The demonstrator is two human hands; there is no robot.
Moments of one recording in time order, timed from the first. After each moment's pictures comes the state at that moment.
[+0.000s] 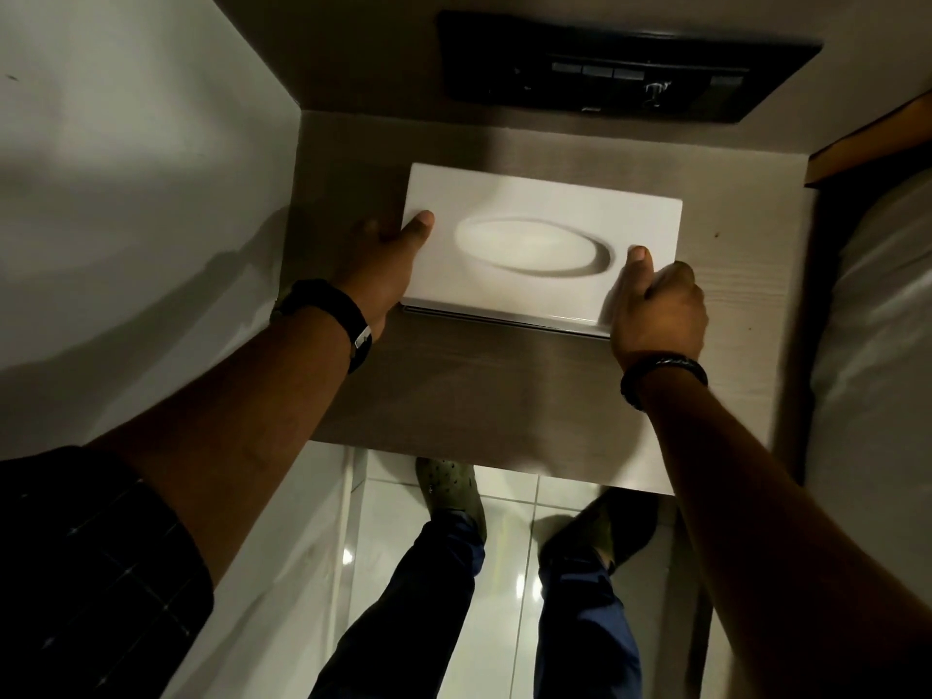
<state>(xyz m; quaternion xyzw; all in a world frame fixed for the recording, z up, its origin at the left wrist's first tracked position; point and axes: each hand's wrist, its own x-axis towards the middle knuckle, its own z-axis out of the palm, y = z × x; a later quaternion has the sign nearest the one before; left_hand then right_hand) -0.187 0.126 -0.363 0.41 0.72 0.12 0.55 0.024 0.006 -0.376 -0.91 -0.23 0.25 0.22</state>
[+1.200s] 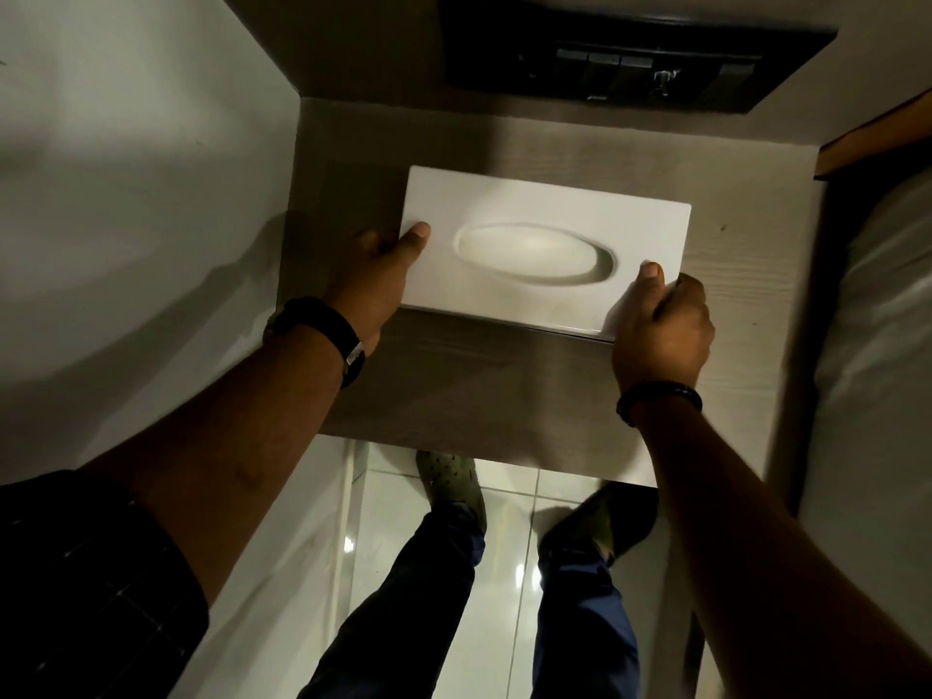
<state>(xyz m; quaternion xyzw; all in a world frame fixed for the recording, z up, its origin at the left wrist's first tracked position) -0.198 0.110 -0.359 0.42 0.70 0.12 0.56 0.012 -0.017 -0.379 -0.91 -0.23 0.19 0.30</state>
